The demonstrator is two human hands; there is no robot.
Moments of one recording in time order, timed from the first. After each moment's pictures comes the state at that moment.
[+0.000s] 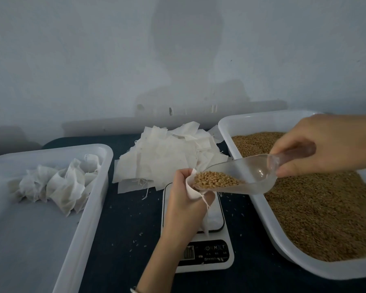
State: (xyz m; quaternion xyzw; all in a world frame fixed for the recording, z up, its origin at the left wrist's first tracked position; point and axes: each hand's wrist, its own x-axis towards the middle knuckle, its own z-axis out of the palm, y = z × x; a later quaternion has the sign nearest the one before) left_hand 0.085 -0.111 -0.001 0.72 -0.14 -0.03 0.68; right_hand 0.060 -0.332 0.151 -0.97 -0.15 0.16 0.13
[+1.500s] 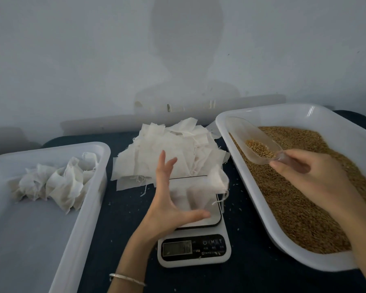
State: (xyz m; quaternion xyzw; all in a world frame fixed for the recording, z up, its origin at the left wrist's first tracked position) left_hand 0.103 -0.073 -0.030 0.77 -0.25 -0.04 0.59; right_hand 0.039 -0.347 0.027 -0.91 0.10 -0.18 0.36
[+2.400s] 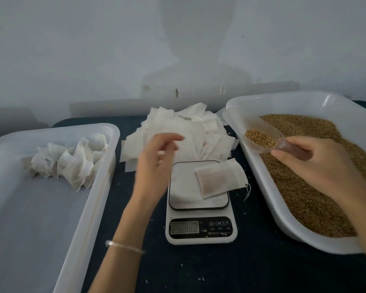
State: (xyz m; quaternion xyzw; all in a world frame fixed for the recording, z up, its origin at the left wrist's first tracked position) left_hand 0.117 -0.064 0.006 0.79 -0.19 0.17 0.56; right_hand 0.042 -0.333 0.031 -0.94 0.06 -0.19 0.29
